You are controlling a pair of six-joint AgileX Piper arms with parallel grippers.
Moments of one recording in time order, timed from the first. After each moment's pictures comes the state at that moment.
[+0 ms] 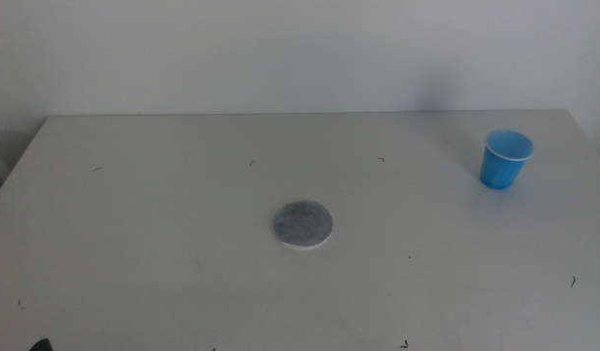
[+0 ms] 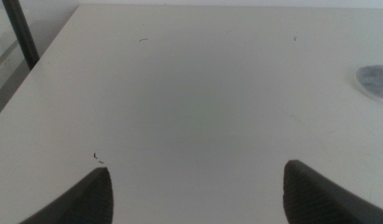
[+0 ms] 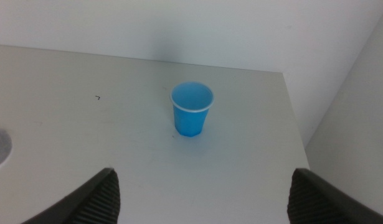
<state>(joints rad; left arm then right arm) -0.07 -0.01 0.03 0.07 0.37 -0.15 0.03 0.60 -0.65 -0.03 0.56 -0.02</state>
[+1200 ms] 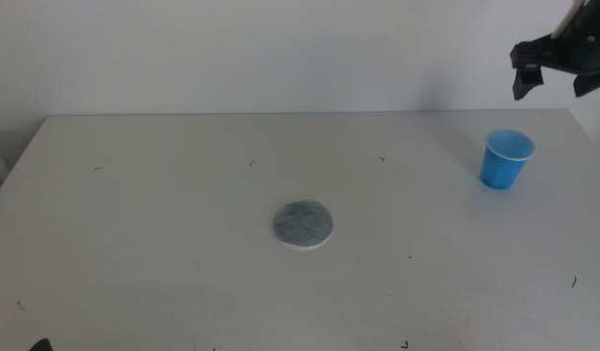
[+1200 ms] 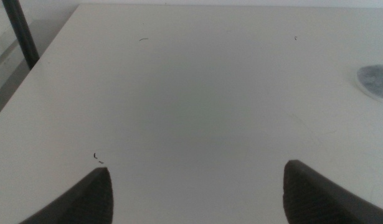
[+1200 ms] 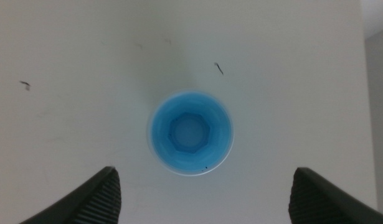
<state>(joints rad) -0.07 -0.01 0.03 0.07 0.37 -0.15 0.03 1.93 -1.89 -0.05 1.12 0.07</state>
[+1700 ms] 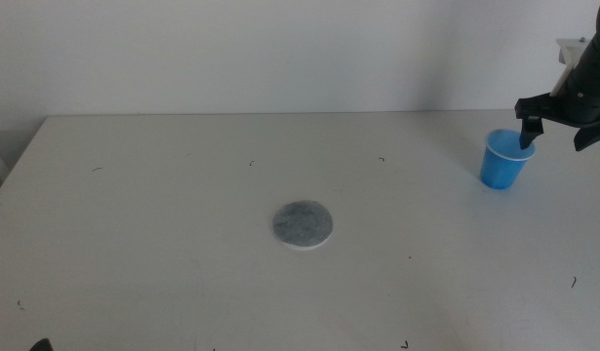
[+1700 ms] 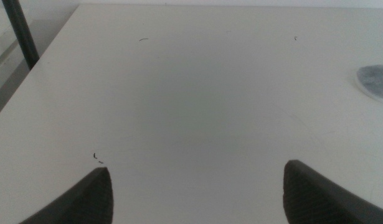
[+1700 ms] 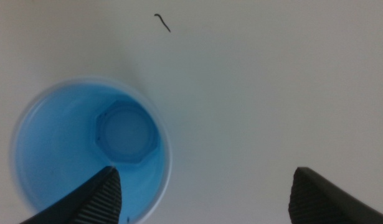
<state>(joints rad) -0.07 -0.01 0.03 0.07 0.37 -0.15 -0.06 2.15 -1.89 -0.02 1.08 0.08</state>
